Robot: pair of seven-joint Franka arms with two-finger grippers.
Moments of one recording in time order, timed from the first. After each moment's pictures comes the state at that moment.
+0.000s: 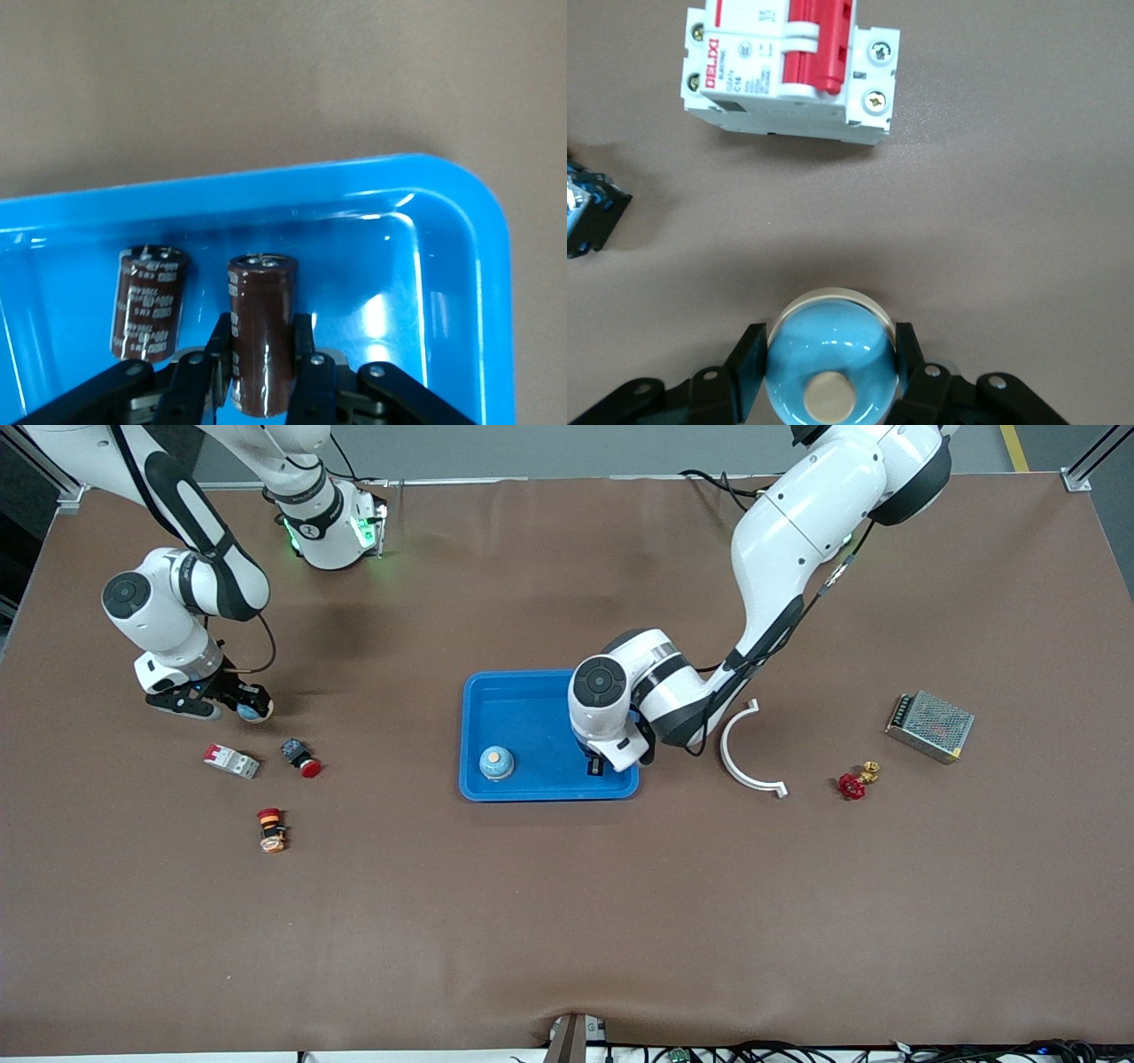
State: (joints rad) left arm -0.38 0.86 -0.48 -1.51 0.40 2.21 -2.45; right arm -0.30 0.16 0.02 -2.71 -0.12 2.95 0.06
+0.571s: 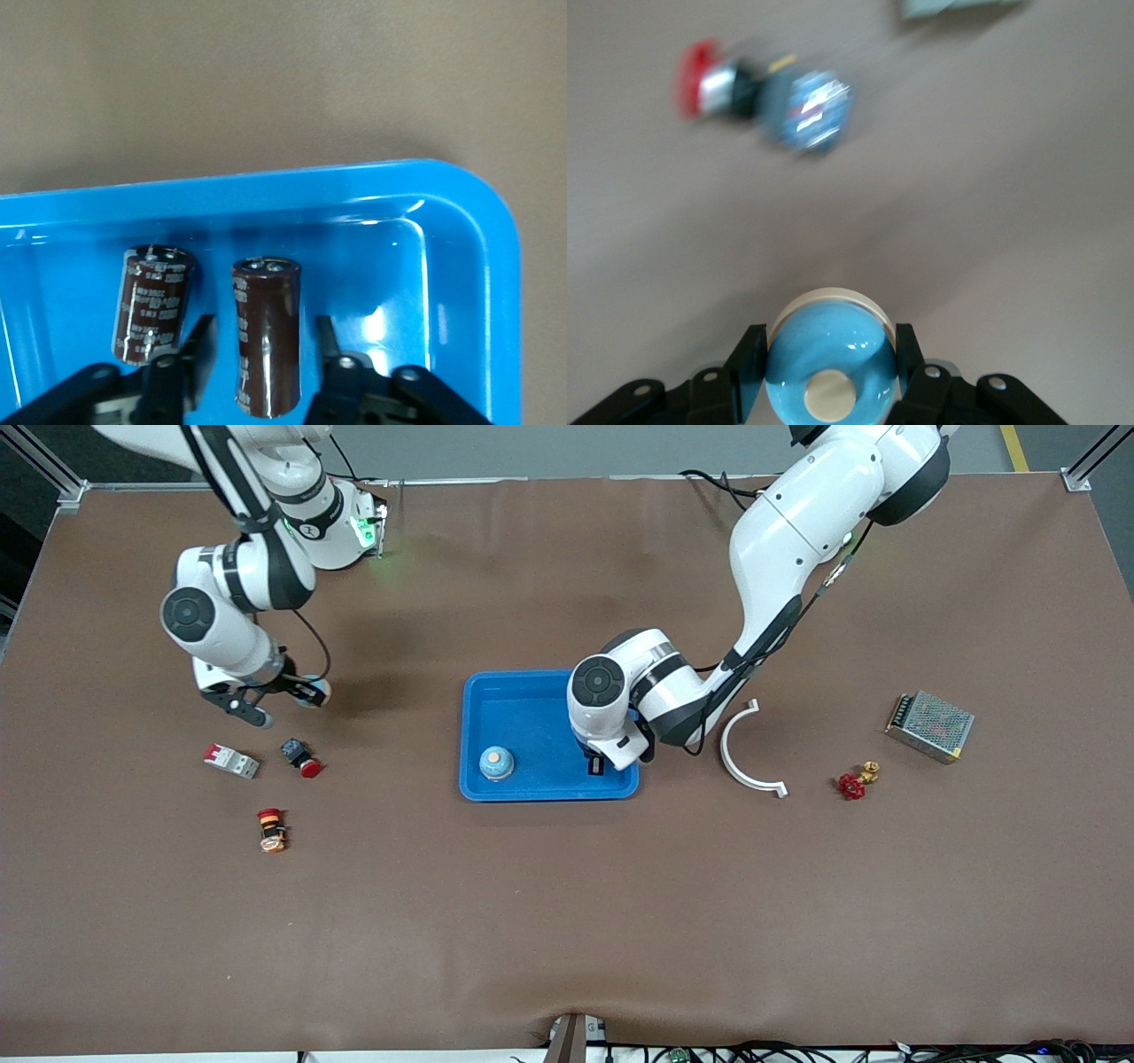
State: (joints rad) left arm -0.38 0.86 -0.48 -1.51 0.40 2.21 -2.47; right arm 0.11 0.02 0.04 -2.56 0.04 2.43 0.67
